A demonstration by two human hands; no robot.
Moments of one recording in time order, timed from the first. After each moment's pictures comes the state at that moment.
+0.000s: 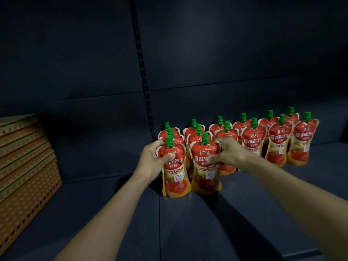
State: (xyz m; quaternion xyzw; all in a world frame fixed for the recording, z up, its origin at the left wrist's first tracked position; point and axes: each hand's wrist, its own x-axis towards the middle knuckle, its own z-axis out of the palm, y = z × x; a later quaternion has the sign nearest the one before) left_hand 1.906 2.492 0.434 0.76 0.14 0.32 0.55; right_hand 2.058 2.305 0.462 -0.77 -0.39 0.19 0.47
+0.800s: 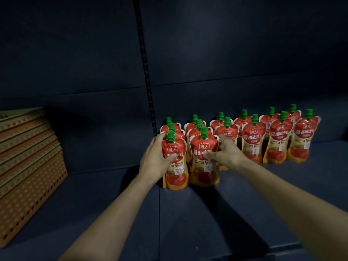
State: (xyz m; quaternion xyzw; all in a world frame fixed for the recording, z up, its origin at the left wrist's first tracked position) left_hand 1.901 2.476 0.429 0.87 0.24 0.33 0.27; right_hand 2.051 2.314 0.438 -0.78 -0.32 0.14 0.52
